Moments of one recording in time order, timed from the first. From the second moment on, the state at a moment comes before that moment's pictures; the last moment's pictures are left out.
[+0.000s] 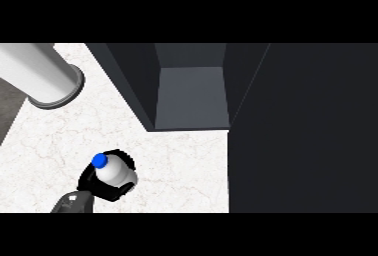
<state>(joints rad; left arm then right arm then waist) -0.27 0.17 0.06 -0.57 0.09 -0.63 -0.61 0.83 -0.25 -0.28 -2.36 -0.59 0.54 -0.15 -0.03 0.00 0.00</state>
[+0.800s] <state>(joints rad) -0.20 0.16 0.24 -0.71 0.25 -0.35 -0.74 0.86 -0.29 -0.33 -2.36 -0.62 0.53 -0.18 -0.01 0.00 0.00</state>
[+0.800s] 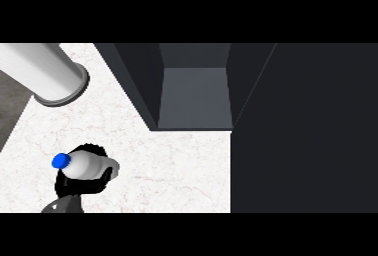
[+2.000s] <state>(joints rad) -0.26 0.00 -0.23 -1.30 0.29 0.27 -0.33 0.85 -0.33 -0.36 -2.35 -0.68 0.52 -0.18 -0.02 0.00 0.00</state>
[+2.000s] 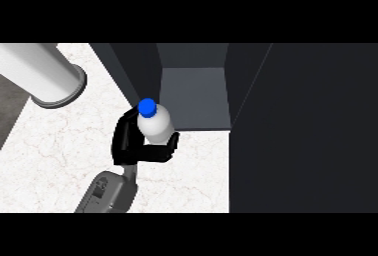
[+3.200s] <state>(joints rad) -0.79 0.00 -0.24 -0.73 0.37 0.58 -0.30 0.82 -0.34 -0.38 -2.34 -0.74 0.53 -0.14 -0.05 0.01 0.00</state>
